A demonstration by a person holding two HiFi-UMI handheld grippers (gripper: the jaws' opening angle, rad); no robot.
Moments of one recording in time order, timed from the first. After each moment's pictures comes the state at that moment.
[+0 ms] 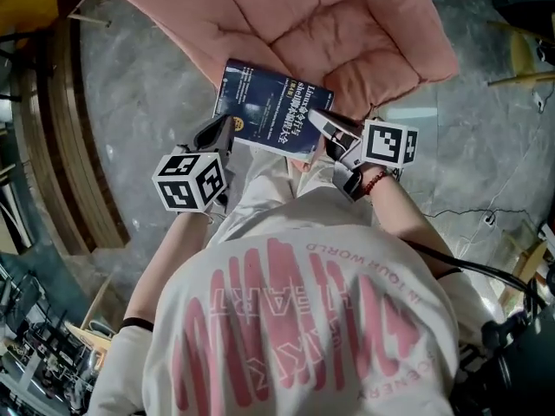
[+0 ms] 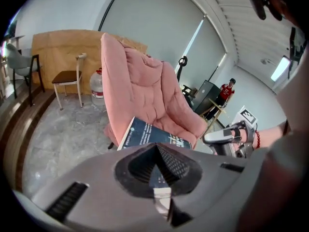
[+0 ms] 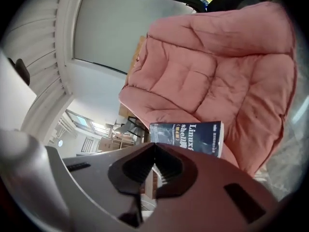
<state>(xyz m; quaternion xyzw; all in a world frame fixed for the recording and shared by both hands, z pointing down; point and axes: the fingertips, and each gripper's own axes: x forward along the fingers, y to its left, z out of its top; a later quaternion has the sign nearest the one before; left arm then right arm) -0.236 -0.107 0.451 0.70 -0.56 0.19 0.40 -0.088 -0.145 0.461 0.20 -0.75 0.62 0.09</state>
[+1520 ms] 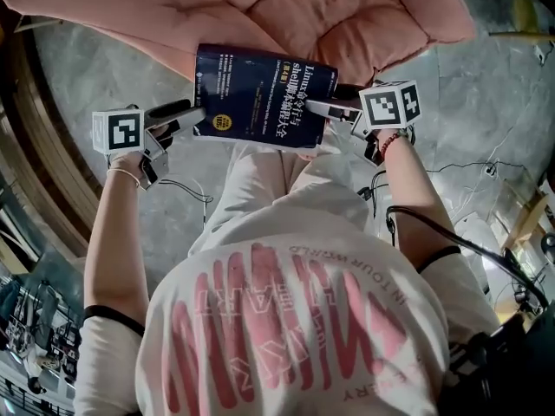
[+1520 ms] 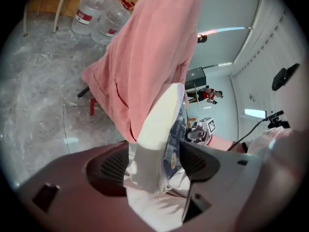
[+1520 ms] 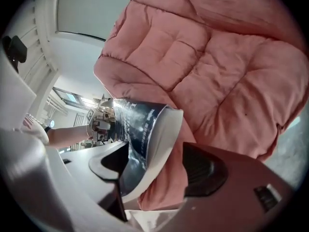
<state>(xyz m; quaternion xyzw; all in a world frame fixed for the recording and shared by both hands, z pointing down) -0.288 -0.106 0.546 0.65 -0.28 0.18 0.68 -0.067 -0.134 0.574 0.14 -0.73 0.61 0.27</state>
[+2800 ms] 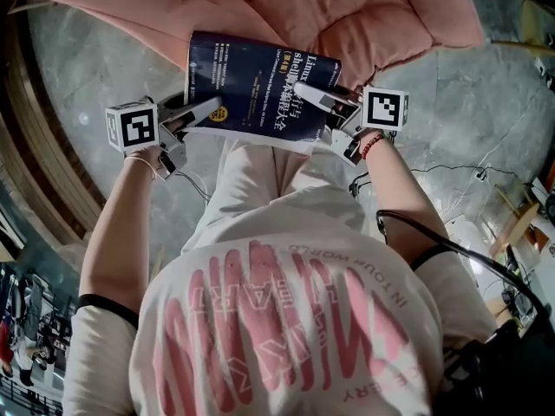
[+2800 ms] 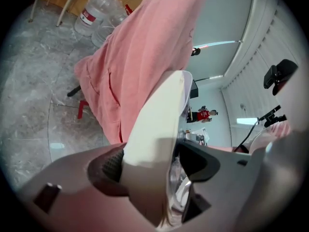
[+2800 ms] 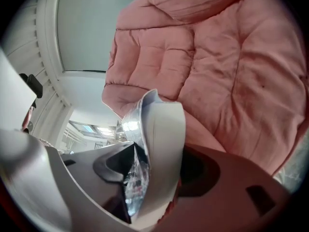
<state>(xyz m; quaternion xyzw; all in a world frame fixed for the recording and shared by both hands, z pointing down) -0.244 -0.111 0.559 0.70 -0.28 0.08 0.66 -0.102 -0.145 0.559 0.14 -0.69 0.71 0.07</state>
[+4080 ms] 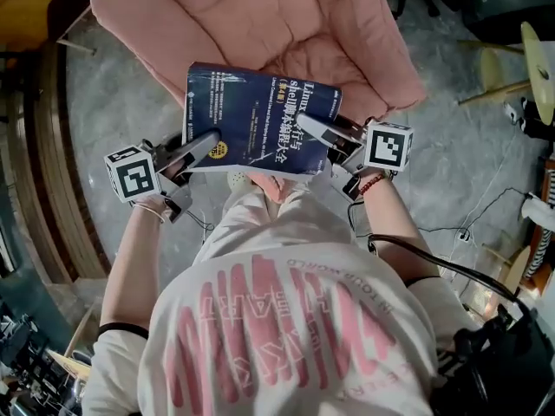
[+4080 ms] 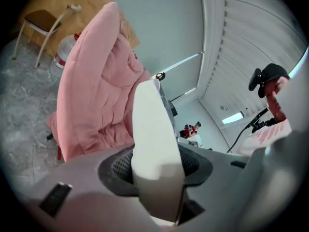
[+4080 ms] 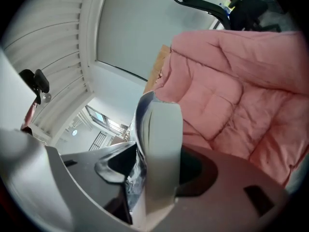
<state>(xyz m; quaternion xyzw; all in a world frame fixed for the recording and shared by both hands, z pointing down) -0.246 -0.108 0.542 0.68 -0.29 0.09 0.67 -0.095 -0.133 0.569 0.17 -0.65 0.74 0.00</state>
